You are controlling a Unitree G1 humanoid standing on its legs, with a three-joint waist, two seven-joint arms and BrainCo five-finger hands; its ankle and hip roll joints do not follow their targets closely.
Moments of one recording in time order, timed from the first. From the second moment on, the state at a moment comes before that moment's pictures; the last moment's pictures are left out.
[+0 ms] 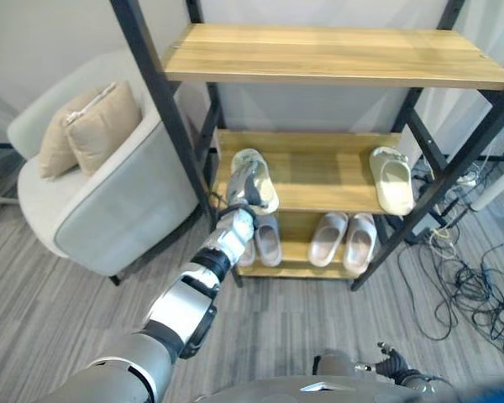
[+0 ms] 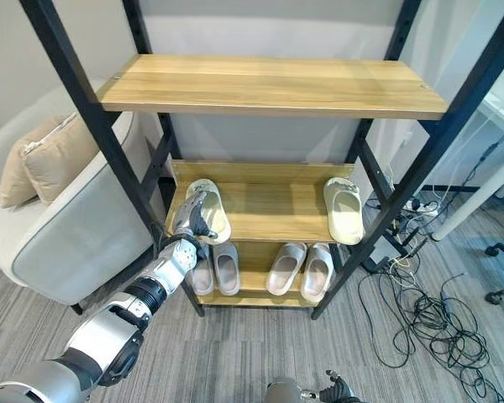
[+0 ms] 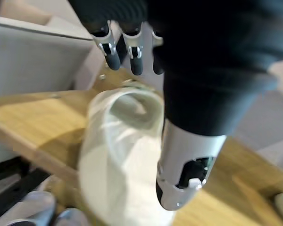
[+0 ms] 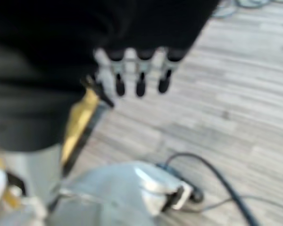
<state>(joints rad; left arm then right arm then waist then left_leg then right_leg) -0.75 0.09 -0.35 1.06 0.50 0.11 0.48 0.06 -0.23 0.17 1.21 -0.18 -0.14 -0.12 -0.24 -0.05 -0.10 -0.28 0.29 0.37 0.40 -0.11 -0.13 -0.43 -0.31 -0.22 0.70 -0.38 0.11</state>
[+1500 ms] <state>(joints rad) -0.71 -0.05 -0.39 1.04 0.43 -0.11 0.74 -0.02 -0.23 0.20 1.20 -0.20 -0.15 -0.14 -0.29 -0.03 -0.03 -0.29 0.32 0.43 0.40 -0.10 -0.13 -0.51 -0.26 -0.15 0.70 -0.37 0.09</state>
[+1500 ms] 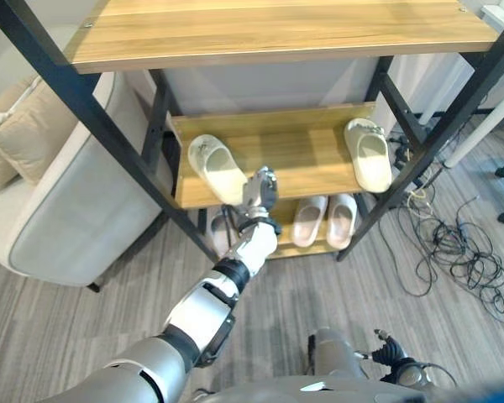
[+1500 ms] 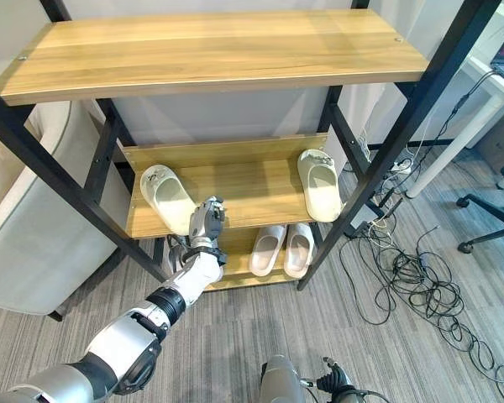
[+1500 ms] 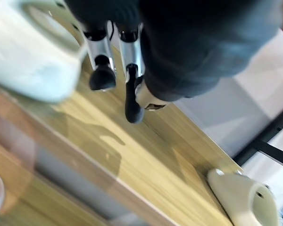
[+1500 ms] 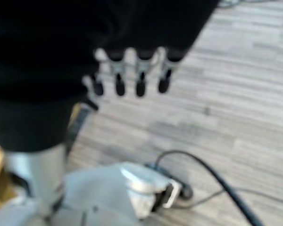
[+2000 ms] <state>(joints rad) -0.72 -0.02 -0.39 0.84 0.43 -0.11 0.71 -0.03 -0.21 0.17 1.22 -0.17 -0.15 -0.14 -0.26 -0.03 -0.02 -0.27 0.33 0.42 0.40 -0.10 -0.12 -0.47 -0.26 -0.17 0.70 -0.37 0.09</state>
